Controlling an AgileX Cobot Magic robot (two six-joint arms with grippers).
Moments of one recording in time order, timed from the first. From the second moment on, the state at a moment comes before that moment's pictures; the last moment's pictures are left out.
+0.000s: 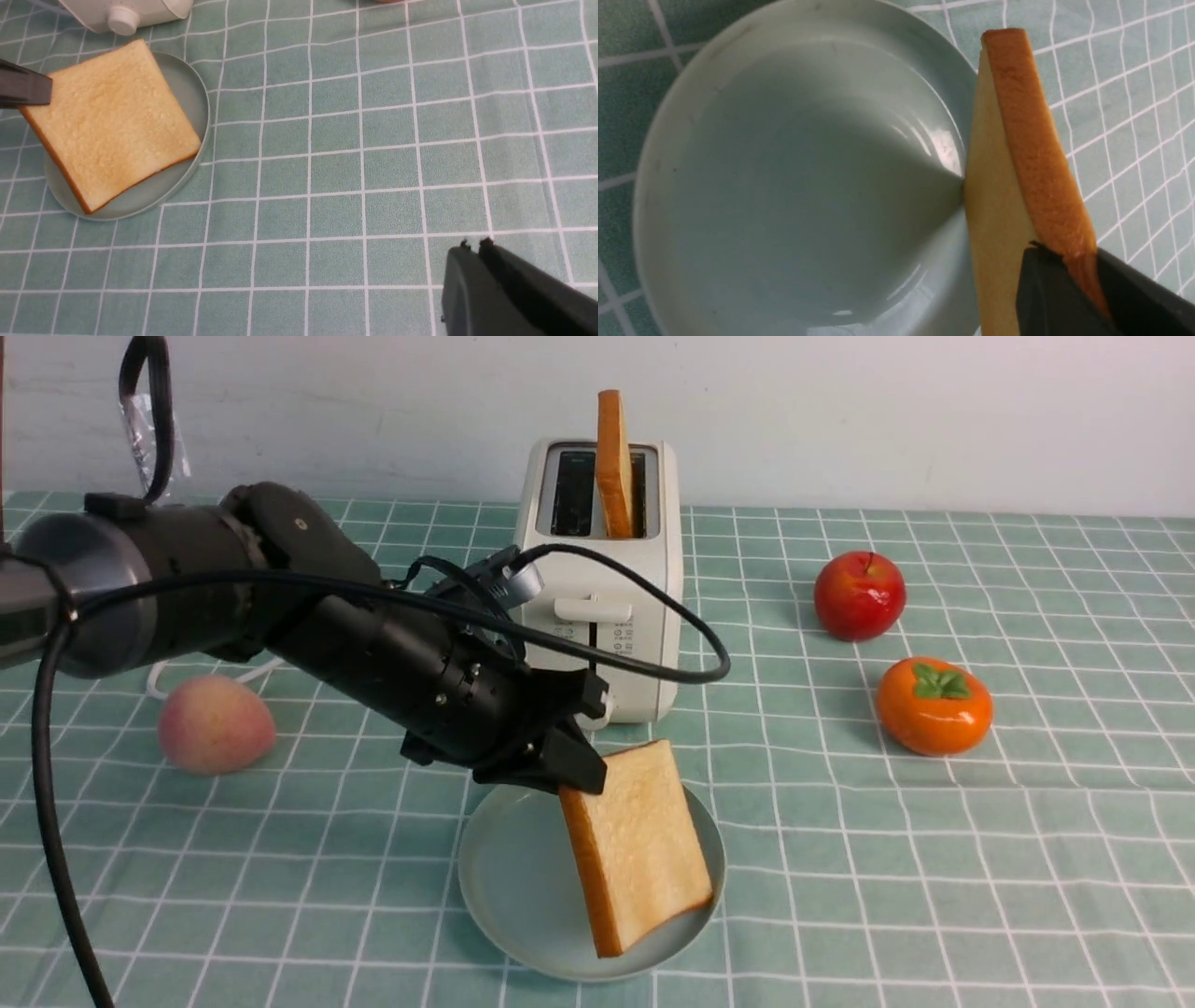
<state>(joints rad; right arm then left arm) 0.18 0.54 -0.70 0.11 0.96 0.23 -0.33 1.80 -1.27 -0.84 0.82 0.34</state>
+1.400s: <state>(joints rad) 0.41 1.86 -1.88 0.37 0.69 -0.10 -0.33 1.11 -0.88 -0.11 0.92 -0.17</state>
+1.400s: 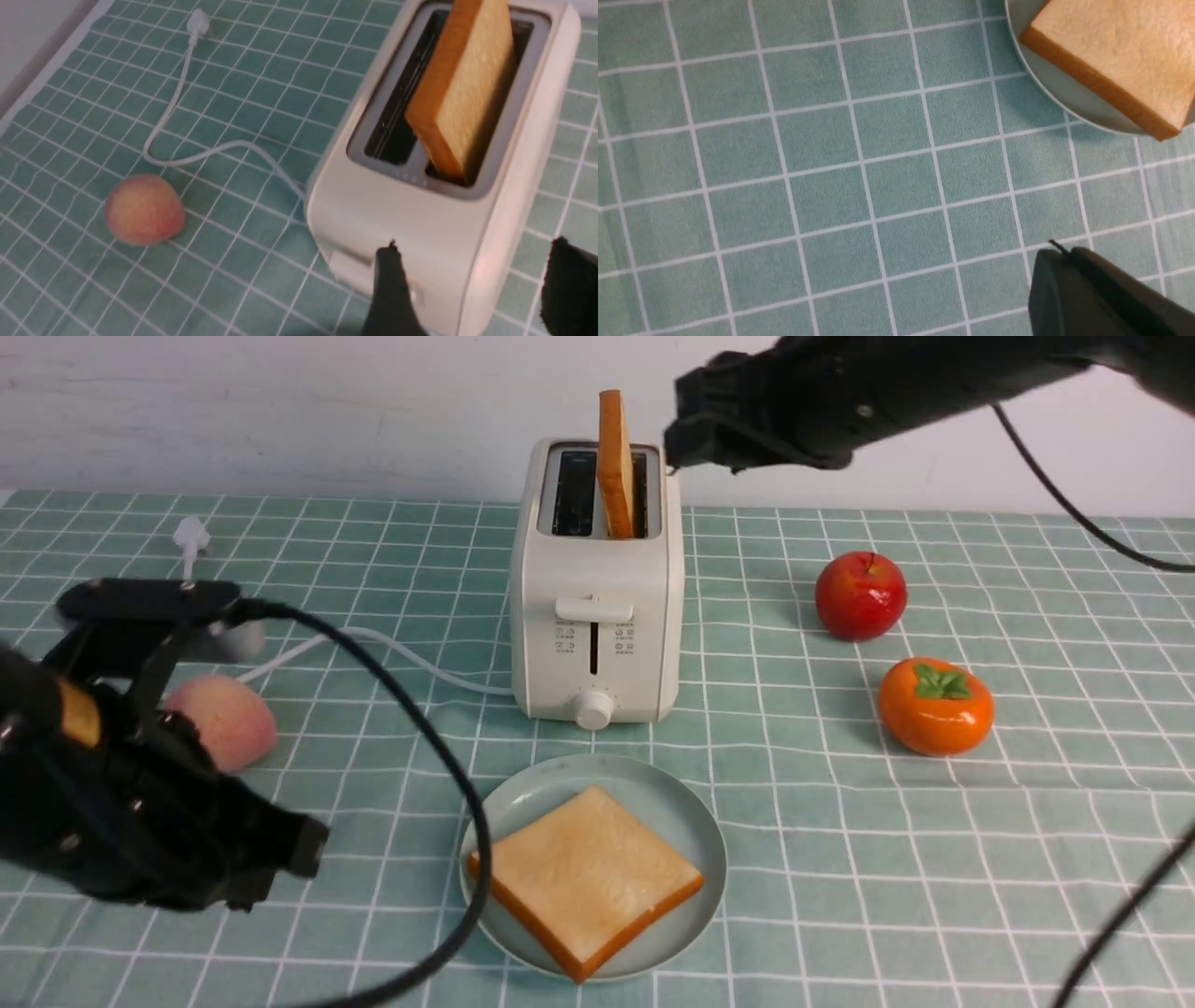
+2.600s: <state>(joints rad) 0.18 1.75 -2.24 0.33 1.25 -0.21 -0.33 0.89 -0.79 0.11 0.87 -0.38</state>
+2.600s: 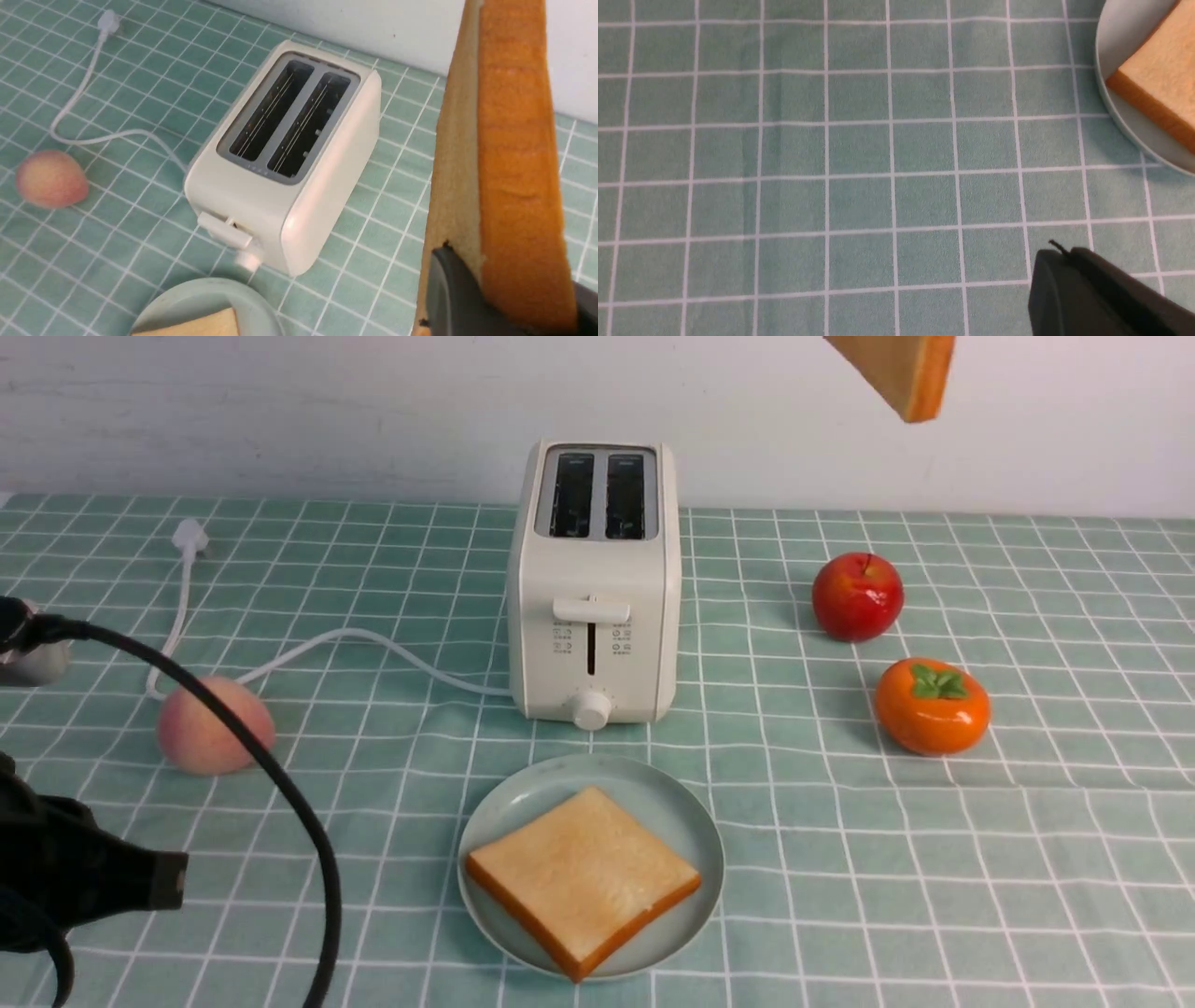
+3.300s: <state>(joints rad) 0.26 1.94 -1.40 1.10 1.19 -0.60 -0.33 0.89 -0.79 0.12 0.79 -0.37</state>
